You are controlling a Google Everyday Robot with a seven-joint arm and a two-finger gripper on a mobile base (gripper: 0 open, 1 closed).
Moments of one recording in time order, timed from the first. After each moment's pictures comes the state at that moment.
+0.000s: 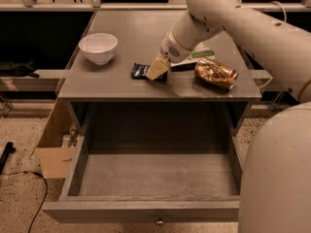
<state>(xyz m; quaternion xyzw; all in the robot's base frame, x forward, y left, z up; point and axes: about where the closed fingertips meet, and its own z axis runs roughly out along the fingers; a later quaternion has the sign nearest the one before) 0.682 -0.006 0.832 -0.55 0.78 0.16 0.25</state>
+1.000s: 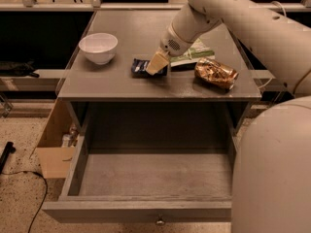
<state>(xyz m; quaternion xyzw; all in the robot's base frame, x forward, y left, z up) 0.689 -0.003 0.846 -0.55 0.78 0.16 0.25</state>
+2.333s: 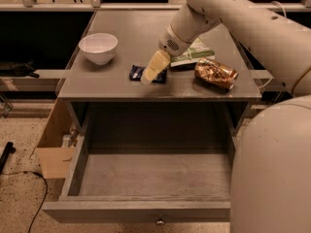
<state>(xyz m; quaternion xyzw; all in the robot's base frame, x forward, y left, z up) 0.689 -0.002 0.846 -0.55 0.78 0.16 0.25</state>
